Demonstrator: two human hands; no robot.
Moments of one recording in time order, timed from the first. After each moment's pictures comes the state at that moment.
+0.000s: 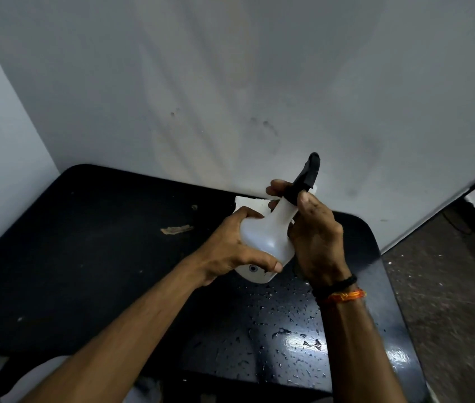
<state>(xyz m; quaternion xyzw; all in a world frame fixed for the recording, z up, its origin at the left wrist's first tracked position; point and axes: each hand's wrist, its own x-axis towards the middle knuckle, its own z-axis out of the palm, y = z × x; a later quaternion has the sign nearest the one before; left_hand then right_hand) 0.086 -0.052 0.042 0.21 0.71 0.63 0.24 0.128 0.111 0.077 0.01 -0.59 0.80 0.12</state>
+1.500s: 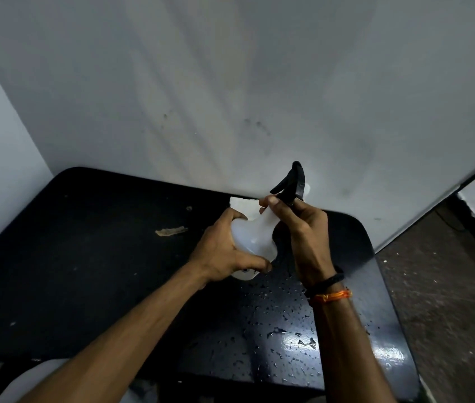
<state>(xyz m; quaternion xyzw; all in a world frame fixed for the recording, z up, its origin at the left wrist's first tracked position) 0.088 -0.046 0.027 0.17 0.81 0.55 0.12 0.126 0.108 0.071 -0.11 -0.68 0.70 0.17</state>
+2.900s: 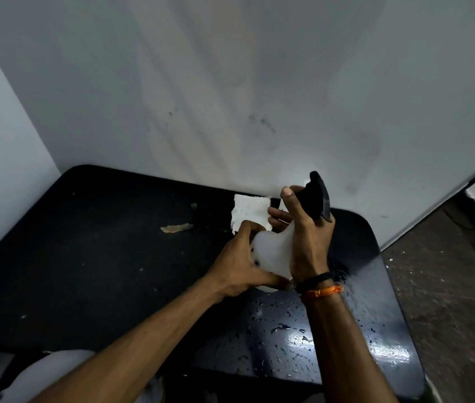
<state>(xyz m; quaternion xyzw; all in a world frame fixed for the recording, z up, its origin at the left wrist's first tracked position) 0.109 -0.029 0.005 0.21 0.77 0.58 0.17 0.122 0.096 0.060 -0.17 -0.59 0.74 0.27</state>
